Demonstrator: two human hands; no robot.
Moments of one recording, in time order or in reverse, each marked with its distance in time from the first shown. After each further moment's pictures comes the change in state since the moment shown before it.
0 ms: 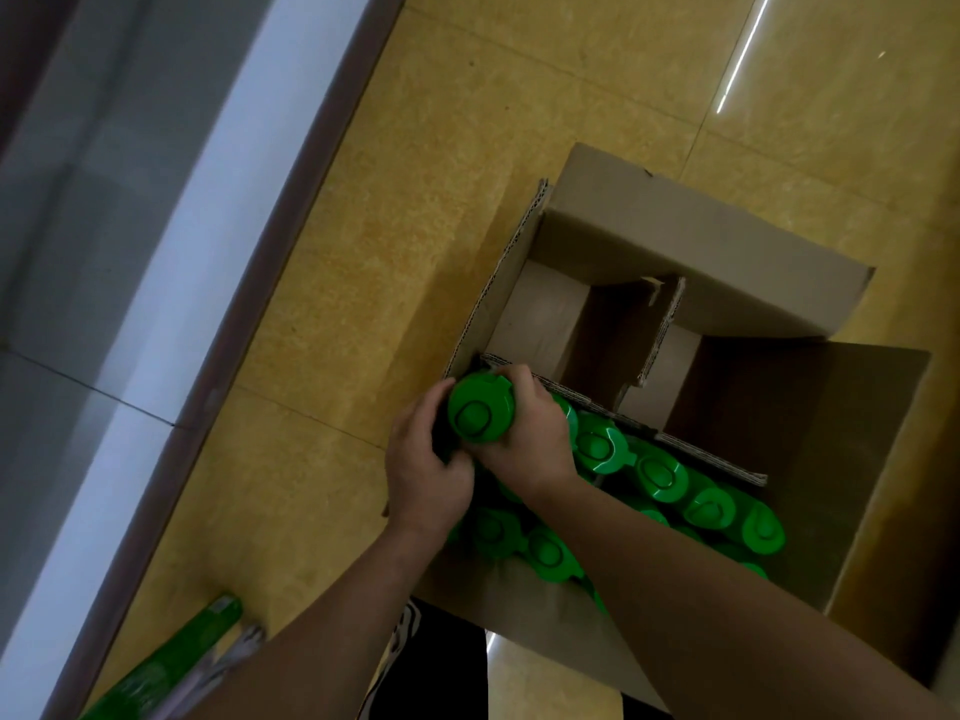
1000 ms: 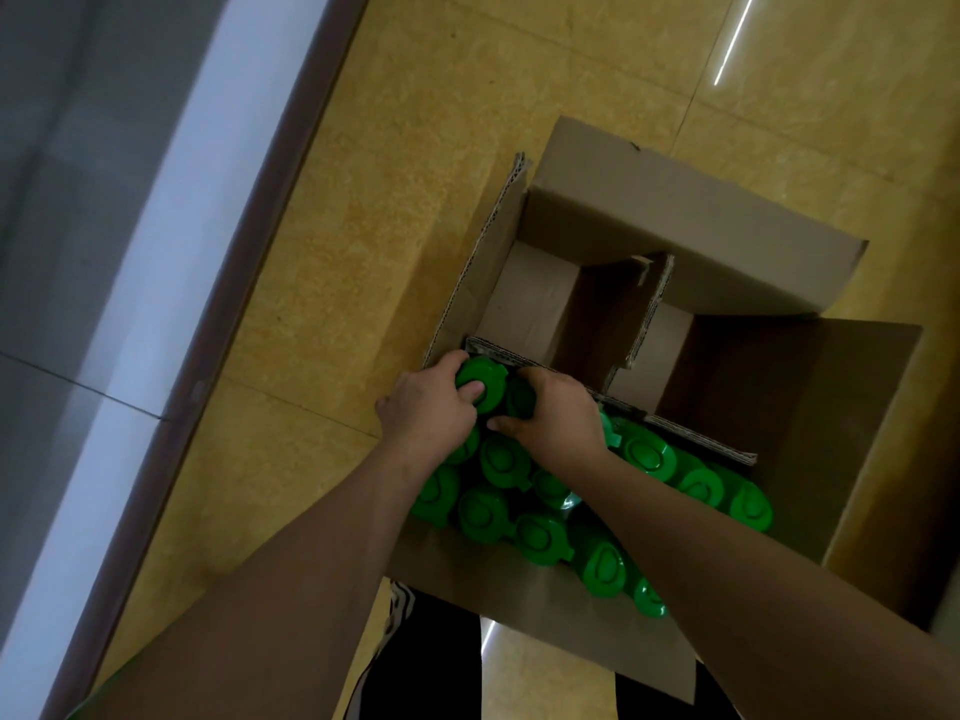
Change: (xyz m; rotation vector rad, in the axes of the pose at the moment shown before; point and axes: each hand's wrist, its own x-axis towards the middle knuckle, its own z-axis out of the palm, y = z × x) left_hand 0.059 0.030 0.016 0.625 -0.357 -0.148; right_hand 0.017 0.037 -0.025 -0.357 -0.152 0.147
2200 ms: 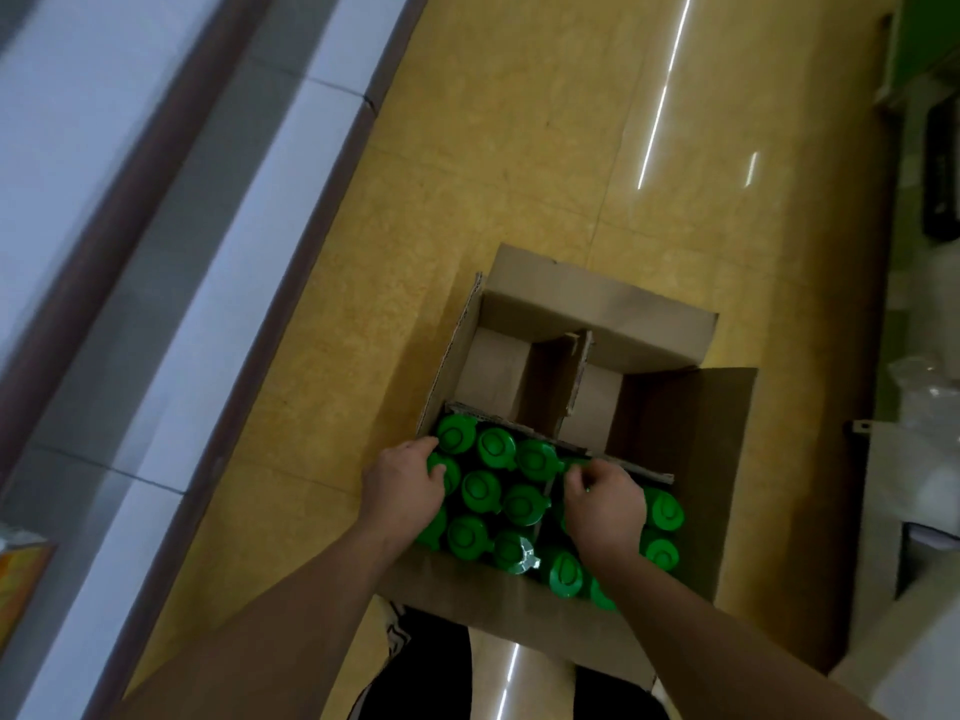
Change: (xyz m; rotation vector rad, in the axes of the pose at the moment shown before) left_hand -0.090 -0.011 -0.041 0.030 0.118 0.219; right_hand -0.129 0.005 -0.060 0.268 0.455 0.420
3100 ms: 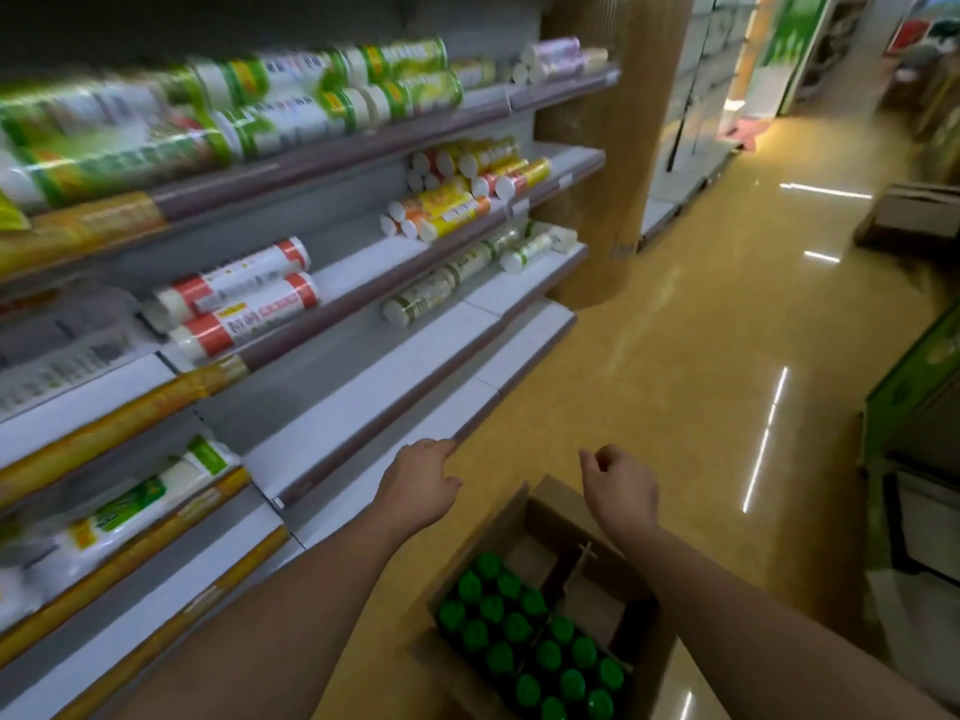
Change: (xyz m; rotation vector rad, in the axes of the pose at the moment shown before) left_hand -0.382 0.184 -0.238 -0.042 0.544 0.053; right_hand -0.197 -0.115 -0.397 0.102 -0.002 -0.622
